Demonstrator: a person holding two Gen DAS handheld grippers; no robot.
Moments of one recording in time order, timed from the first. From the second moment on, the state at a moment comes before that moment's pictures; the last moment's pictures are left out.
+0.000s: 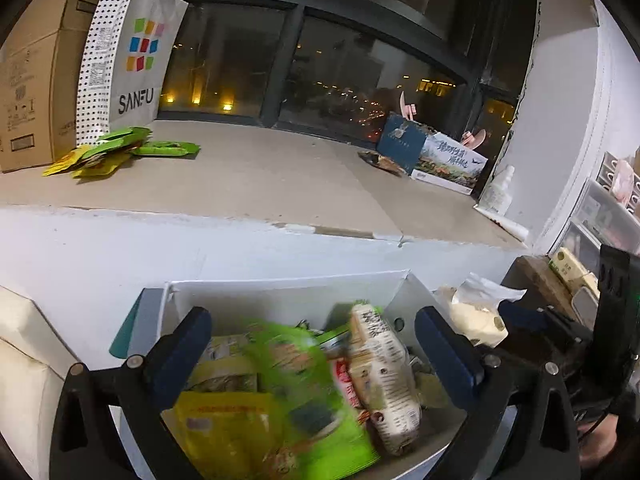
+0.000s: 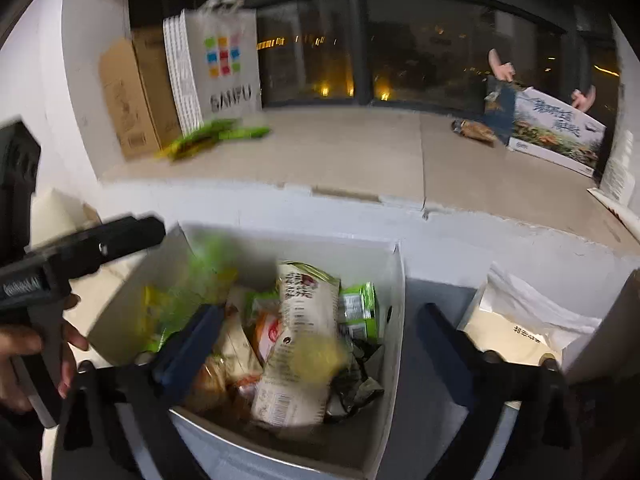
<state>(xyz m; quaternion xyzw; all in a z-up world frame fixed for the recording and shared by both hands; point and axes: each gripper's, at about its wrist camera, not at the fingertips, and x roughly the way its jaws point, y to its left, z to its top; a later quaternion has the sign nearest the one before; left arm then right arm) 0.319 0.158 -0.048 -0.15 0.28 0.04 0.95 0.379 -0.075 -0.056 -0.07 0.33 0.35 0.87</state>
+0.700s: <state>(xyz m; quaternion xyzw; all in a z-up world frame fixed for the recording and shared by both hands) 0.124 0.084 0.009 -0.05 0.14 0.08 0.99 0.254 -0.110 0.012 -0.10 0.21 0.36 0.90</state>
